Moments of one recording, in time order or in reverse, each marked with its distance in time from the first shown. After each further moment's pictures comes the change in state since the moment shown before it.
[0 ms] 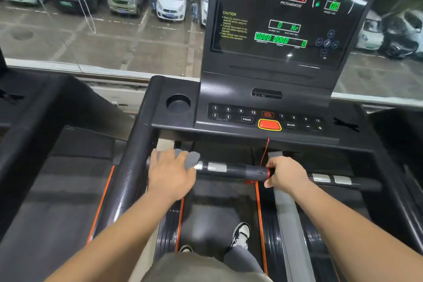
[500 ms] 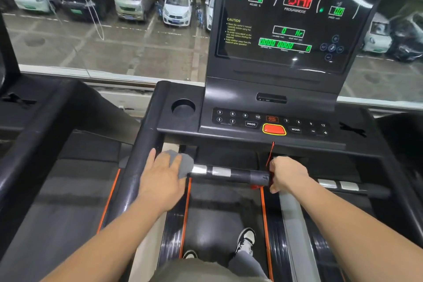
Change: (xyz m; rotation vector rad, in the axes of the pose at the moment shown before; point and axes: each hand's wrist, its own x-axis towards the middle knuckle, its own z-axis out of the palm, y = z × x) left_hand -0.013 -0.034 0.001 0.079 0.062 0.091; right_hand 0.006 -0.021 -0.019 -0.240 -0.128 -0.013
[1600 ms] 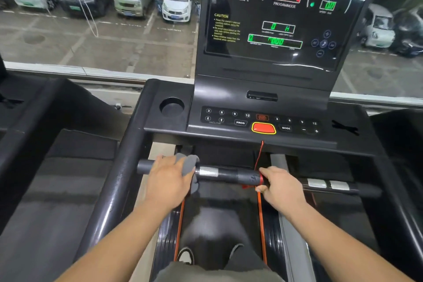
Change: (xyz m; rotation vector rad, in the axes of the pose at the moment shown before) left_hand 0.019 0.042 0.014 -0.142 -0.026 -0.036; right_hand -0.024 0.029 0.046 0.188 0.284 -0.191
